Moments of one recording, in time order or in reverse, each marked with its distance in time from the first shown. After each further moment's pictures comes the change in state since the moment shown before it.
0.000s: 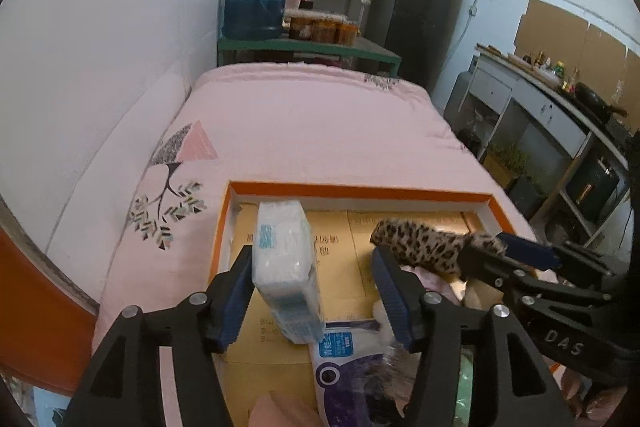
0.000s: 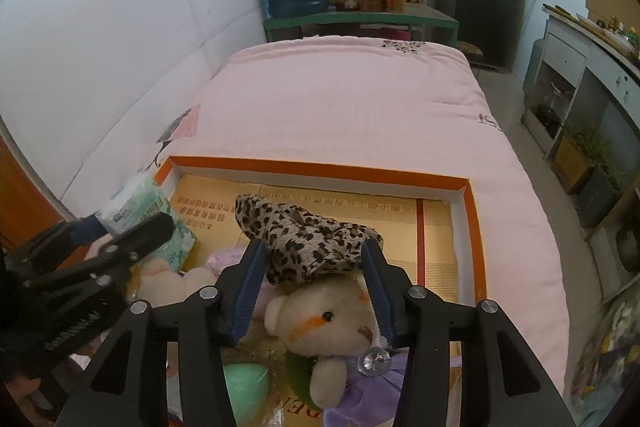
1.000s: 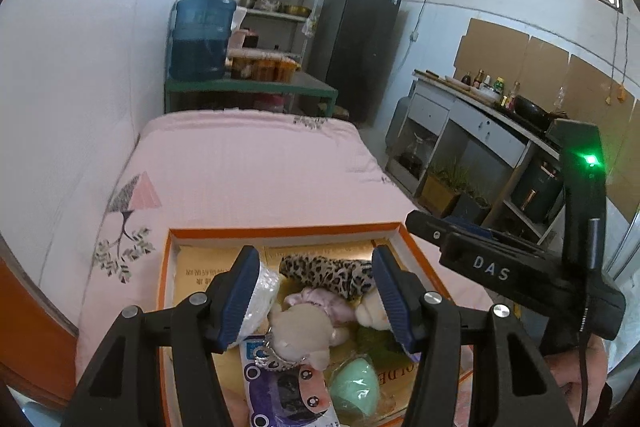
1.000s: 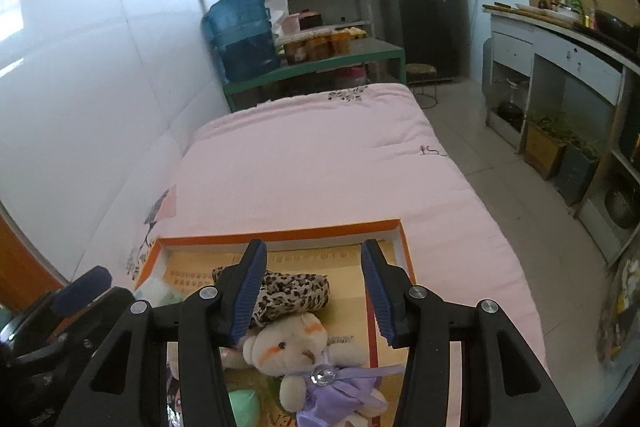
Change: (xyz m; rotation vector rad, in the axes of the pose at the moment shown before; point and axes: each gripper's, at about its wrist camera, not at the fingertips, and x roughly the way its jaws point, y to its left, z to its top) left arm -0.059 -0.040 0.012 0.067 -0.118 -0.194; right arm -0.060 -0.036 0.010 0.192 -0.181 -0.058
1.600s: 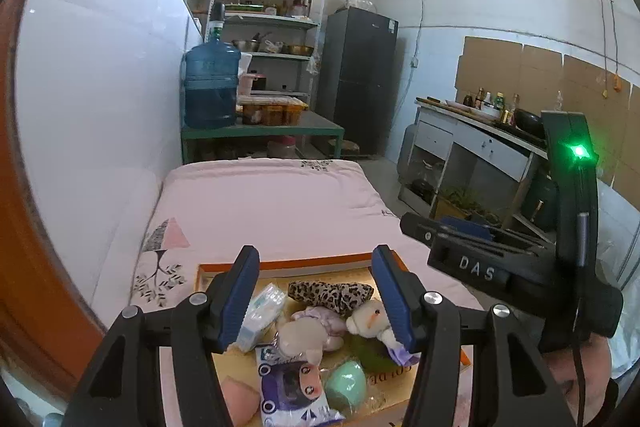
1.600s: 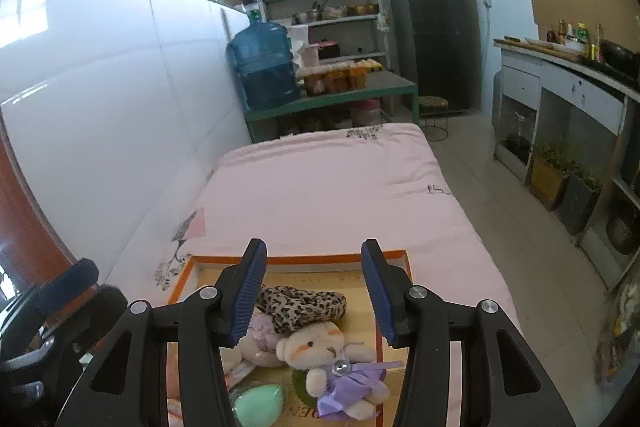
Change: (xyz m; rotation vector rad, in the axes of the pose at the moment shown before) left arm -0.069 -0.036 0.007 0.070 -0.136 0.080; right arm -0.066 0.019 0.009 -0.053 -0.107 0.044
